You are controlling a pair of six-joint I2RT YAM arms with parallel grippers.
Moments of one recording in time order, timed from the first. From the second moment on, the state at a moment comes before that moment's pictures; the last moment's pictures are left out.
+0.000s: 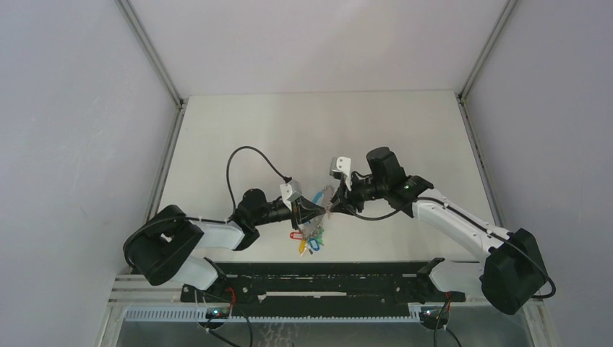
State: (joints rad) left arm -0.72 1.44 0.32 1.10 0.63 -0.17; right arm 0.60 1.21 0.83 -0.33 -0.73 -0.35
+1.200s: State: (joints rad) left arm -0.73 1.42 0.31 1.07 0.61 -0.16; right arm 0.61 1.32 0.83 -0.28 -0.81 -0.46
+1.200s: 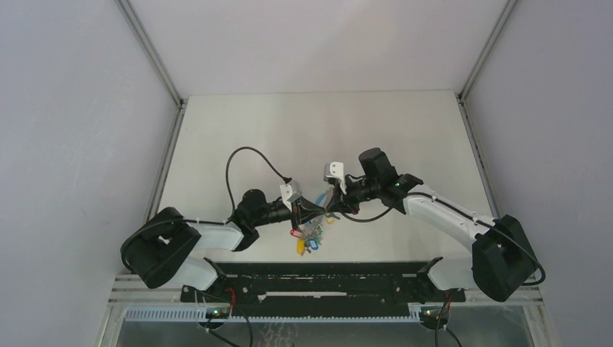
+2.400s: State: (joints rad) left arm -0.74 1.44 0.32 1.03 0.64 -0.13; right arm 0.65 1.28 0.88 -0.37 -0.76 -0.46
